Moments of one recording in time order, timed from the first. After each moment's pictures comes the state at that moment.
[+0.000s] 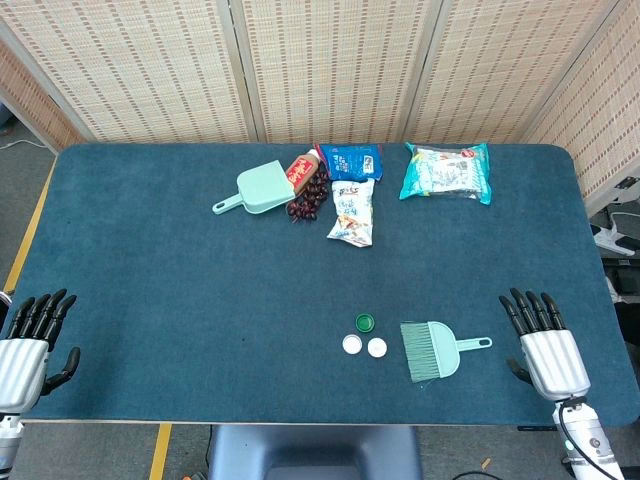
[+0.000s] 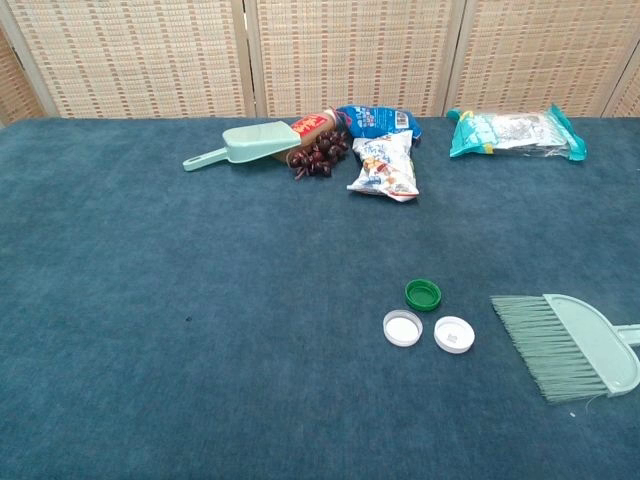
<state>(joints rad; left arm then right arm) -0.10 -1.12 -0.03 -1.59 1.57 1.52 0.04 0.12 -1.22 0.00 -1.62 -1.52 1.42 -0.37</state>
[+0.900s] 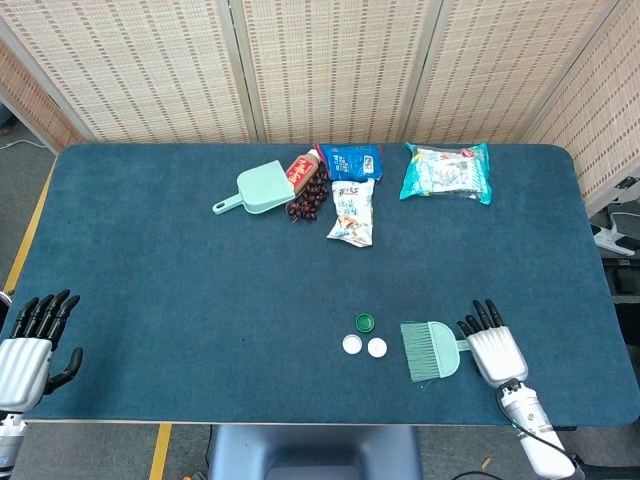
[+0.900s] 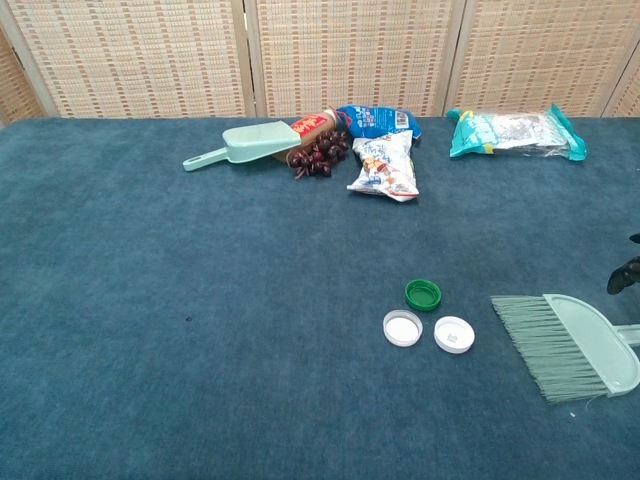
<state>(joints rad) -0.11 -1.12 -0.02 -1.59 1.56 1.50 0.04 0.23 -1.47 0.00 -1.37 -1.43 1.19 -0.54</state>
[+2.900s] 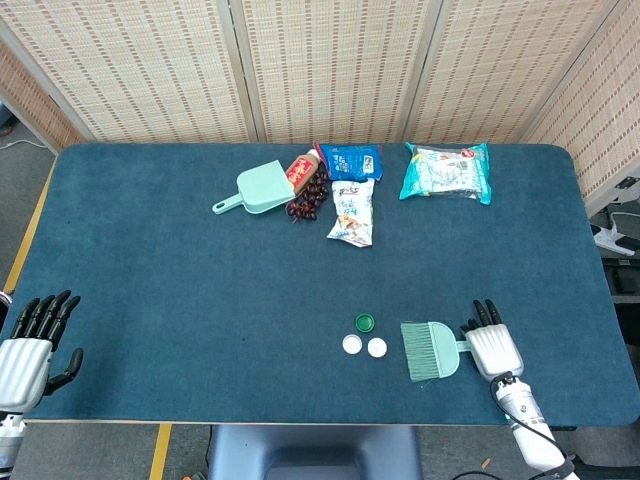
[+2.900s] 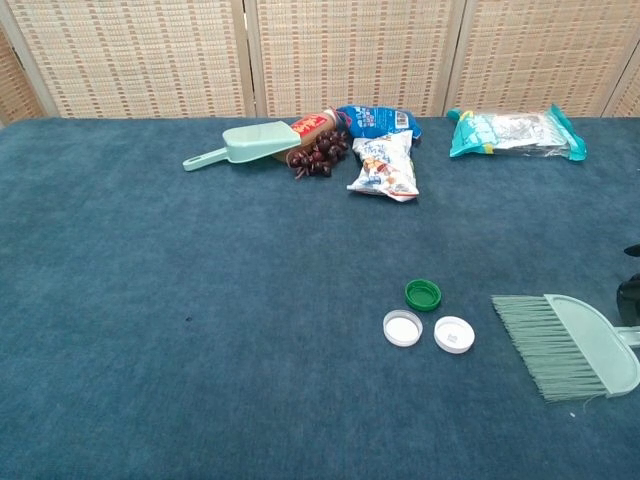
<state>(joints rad) -0.11 -1.12 -0.02 -1.59 1.56 1.50 0.03 0.26 -1.52 0.00 -1.33 -1.33 1.15 -0.56</state>
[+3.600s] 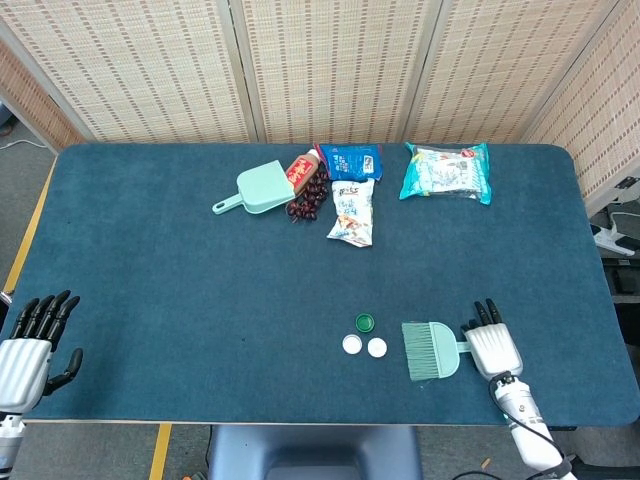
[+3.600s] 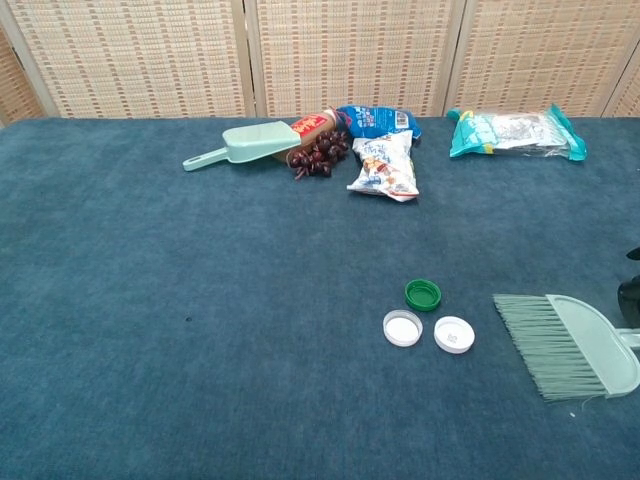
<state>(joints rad) -0.11 -1.12 -0.02 -1.59 1.57 1.50 0.02 0.27 -1.53 0.00 -1.32 -1.32 1.16 -0.57</state>
